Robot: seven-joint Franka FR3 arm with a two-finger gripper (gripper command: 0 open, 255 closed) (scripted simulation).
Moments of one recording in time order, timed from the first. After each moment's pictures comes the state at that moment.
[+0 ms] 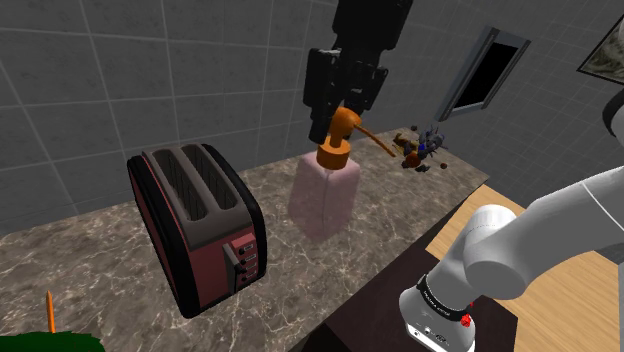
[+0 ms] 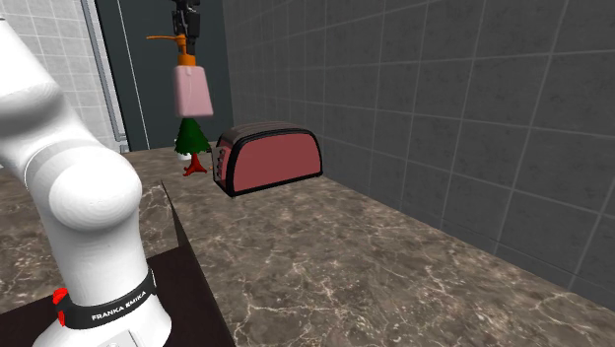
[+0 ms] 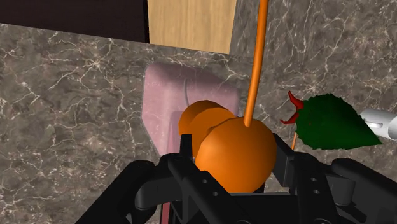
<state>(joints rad) 0.15 -0.38 0.43 -1.73 0.31 1.41 0.63</state>
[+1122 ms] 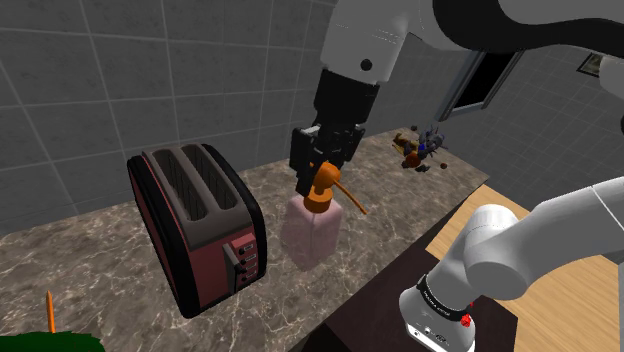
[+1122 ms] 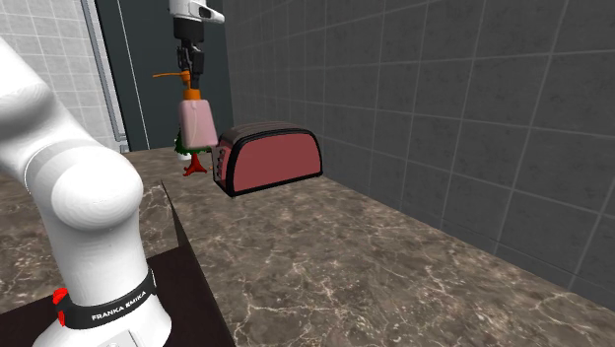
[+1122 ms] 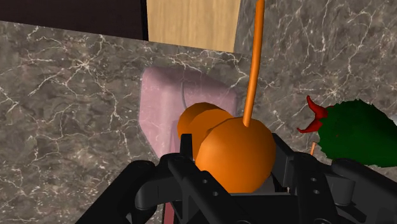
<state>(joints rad) 0.17 -0.47 0.45 -2.03 0.35 1.62 0.58</state>
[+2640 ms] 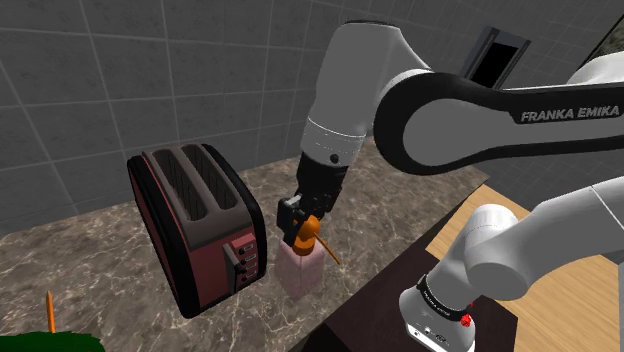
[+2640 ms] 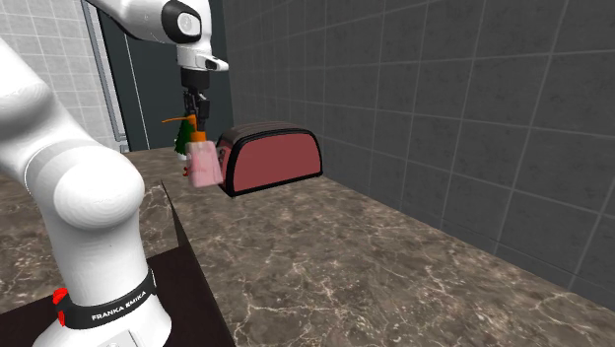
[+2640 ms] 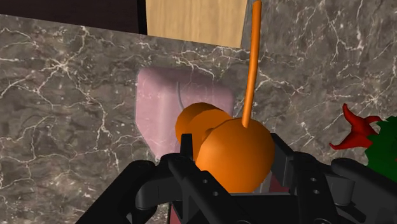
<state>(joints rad) 0.19 -0.47 0.50 -2.33 0.39 1.92 0.52</state>
